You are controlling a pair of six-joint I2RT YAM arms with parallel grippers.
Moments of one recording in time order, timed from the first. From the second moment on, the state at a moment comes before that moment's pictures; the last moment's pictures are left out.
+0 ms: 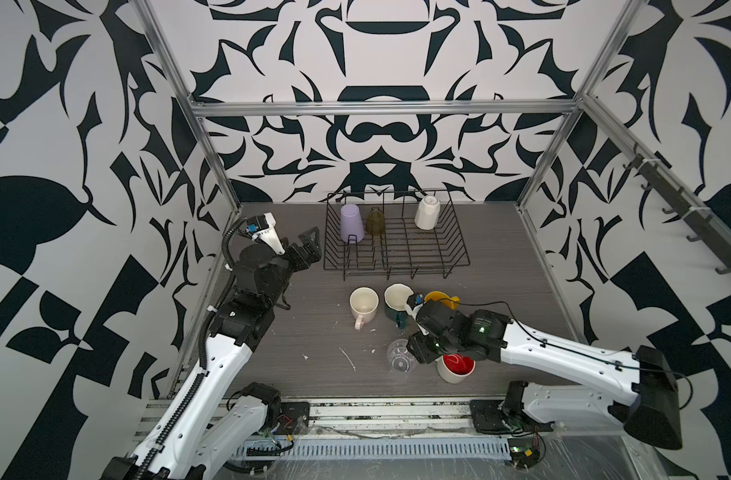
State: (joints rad) left arm -0.35 0.87 0.88 -0.18 -0.07 -0.57; right arm 1.04 1.18 0.84 -0.75 0.03 0.56
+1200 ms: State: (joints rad) left arm -0.35 0.79 0.87 -0.18 -0.09 -0.56; right arm 1.09 1.27 0.89 -0.71 0.04 0.51
